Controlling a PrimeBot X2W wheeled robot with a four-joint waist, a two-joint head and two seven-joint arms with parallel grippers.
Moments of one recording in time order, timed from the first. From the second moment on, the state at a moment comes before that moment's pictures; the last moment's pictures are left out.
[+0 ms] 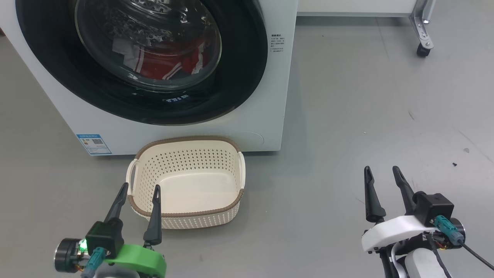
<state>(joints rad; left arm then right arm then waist) -0.04 0.03 -0.17 0.20 -0.22 0.02 -0.25 -0.06 -0.04 0.14 0.27 0.31 0.05 -0.25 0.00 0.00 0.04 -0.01</state>
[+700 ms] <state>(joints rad) -0.04 0.03 -0.17 0.25 -0.27 0.03 -0.25 -0.08 -0.04 0.15 0.31 0.31 0.05 -0.25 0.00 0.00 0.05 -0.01</state>
